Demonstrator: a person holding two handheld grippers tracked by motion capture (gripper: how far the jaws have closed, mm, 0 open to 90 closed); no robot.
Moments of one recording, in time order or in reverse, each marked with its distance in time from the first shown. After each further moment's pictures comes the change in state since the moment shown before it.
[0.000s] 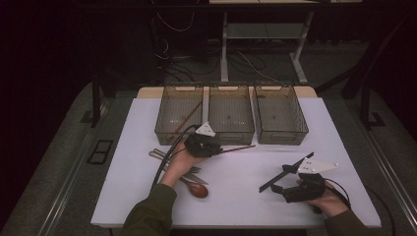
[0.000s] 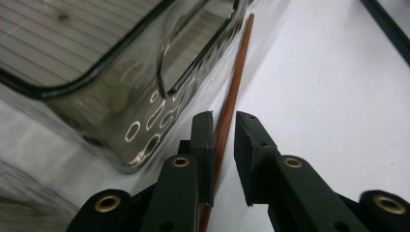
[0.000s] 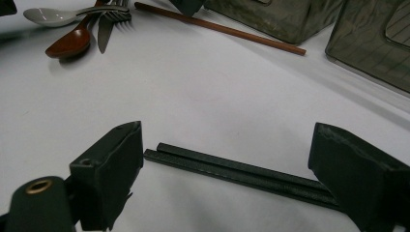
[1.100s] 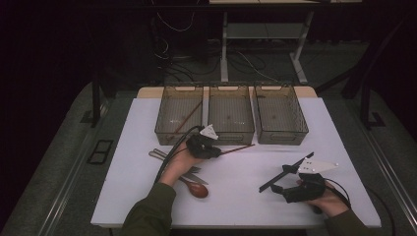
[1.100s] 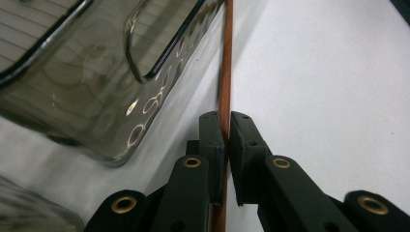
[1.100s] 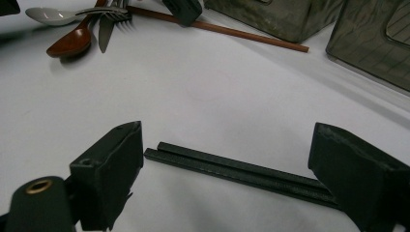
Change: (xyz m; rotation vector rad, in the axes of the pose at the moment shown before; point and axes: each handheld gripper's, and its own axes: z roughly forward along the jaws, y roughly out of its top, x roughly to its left) left arm -0.001 0.003 0.005 0.091 -0.042 0.076; right arm 0.000 0.000 0.000 0.003 0.002 0.003
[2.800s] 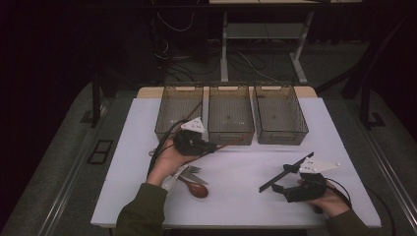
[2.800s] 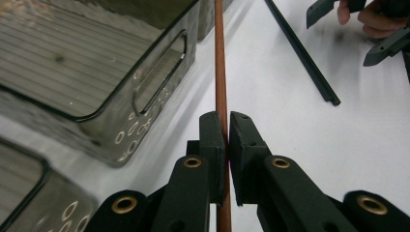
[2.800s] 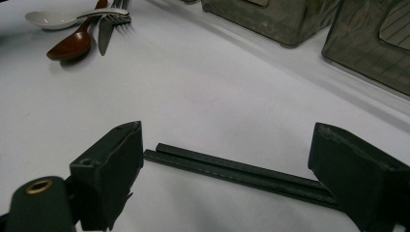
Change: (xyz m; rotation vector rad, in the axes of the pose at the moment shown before) left arm -0.013 0.007 -0.066 -0.154 -0.049 -0.034; right arm -0.001 0.000 -0.002 -0.008 -0.001 0.002
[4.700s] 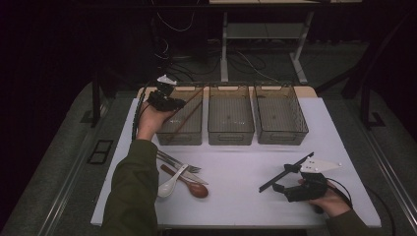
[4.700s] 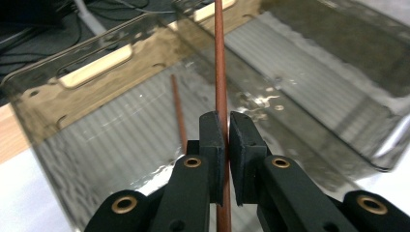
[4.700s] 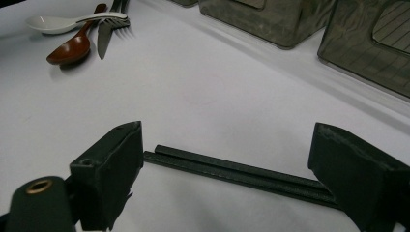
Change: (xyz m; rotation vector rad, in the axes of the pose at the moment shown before) left arm 0.118 0.028 -0.059 0.035 0.414 -0.263; right arm -0.001 0.000 -0.002 -0.004 -0.003 0.010
